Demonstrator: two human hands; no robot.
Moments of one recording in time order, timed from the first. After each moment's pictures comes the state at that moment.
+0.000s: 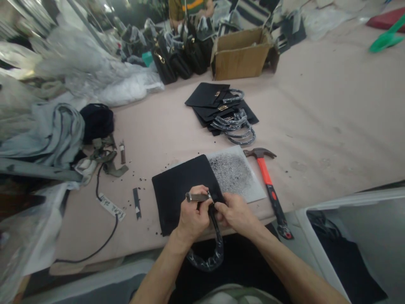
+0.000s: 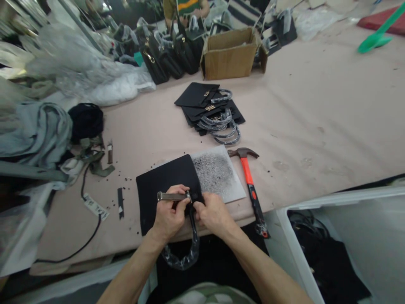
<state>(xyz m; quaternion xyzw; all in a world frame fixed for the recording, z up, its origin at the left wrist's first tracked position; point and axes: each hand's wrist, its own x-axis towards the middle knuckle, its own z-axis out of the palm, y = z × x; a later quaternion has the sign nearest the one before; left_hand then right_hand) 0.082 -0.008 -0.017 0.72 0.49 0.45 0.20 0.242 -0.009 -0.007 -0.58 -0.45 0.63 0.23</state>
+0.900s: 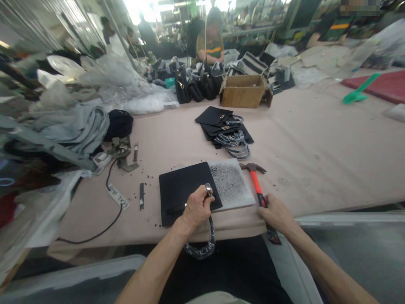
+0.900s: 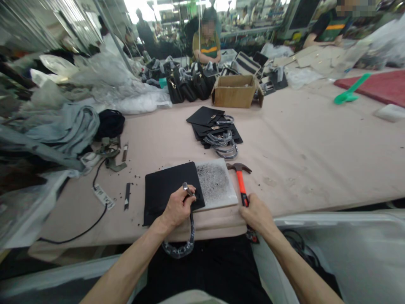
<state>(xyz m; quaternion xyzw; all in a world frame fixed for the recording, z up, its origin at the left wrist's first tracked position) 0.096 -0.009 -0.021 0.70 0.49 0.42 0.29 0.384 -0.013 -0.010 -0.76 -0.51 0.38 0.17</state>
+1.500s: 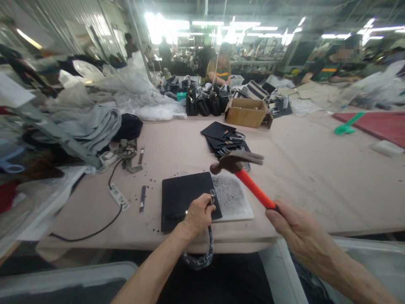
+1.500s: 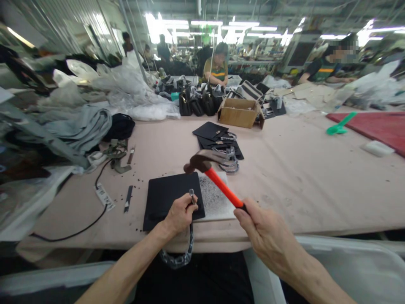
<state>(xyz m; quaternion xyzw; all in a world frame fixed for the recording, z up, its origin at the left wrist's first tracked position) 0.099 -0.008 -0.015 0.69 0.51 0.41 0.31 0.346 -0.042 0.140 -0.57 -0.76 0.24 0.21</state>
